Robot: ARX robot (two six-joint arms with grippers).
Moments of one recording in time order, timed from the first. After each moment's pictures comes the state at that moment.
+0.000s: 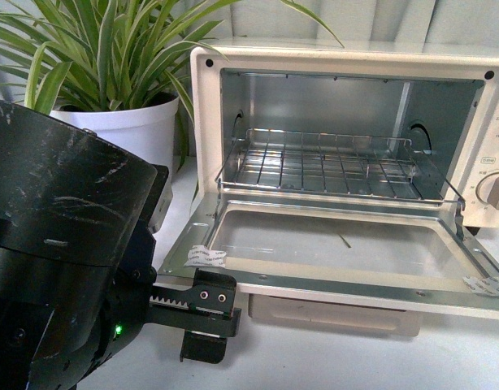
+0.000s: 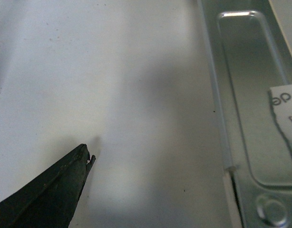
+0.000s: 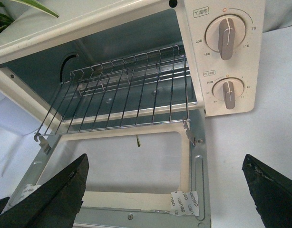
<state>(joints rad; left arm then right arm) -0.54 1.70 0.67 0.41 -0.42 -0.15 0.20 0.95 0.50 0.17 0.03 0.37</state>
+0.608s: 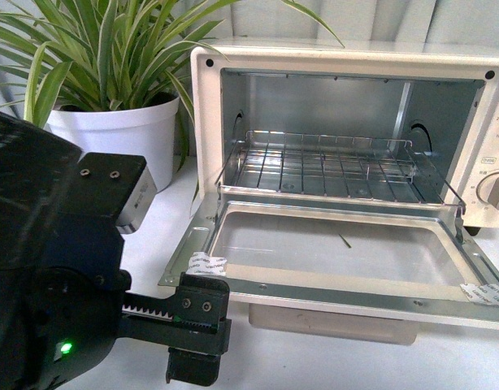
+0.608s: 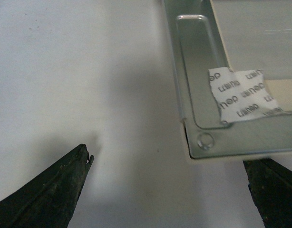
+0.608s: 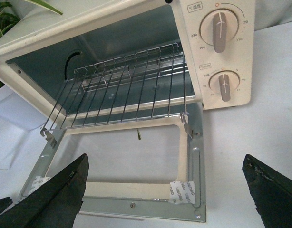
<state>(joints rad) -0.53 1.54 0.57 0.40 -0.26 -0.17 0.16 0.86 0.47 0.12 -0.03 0.37</state>
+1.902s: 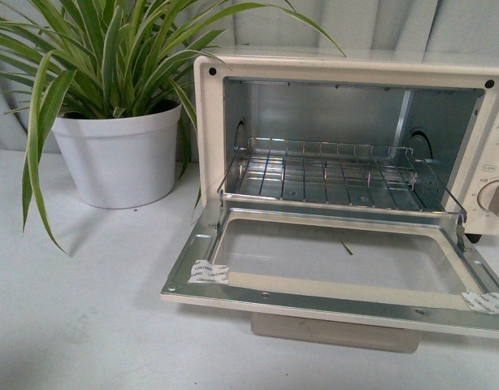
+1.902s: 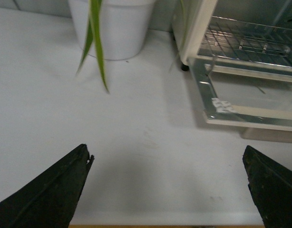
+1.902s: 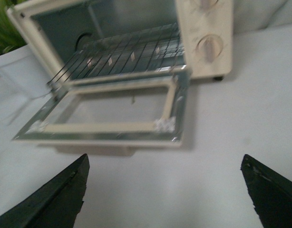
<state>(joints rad) -0.44 0.36 0.15 0.01 -0.28 -0.16 0.15 0.09 0.08 -0.12 -0.03 0.24</state>
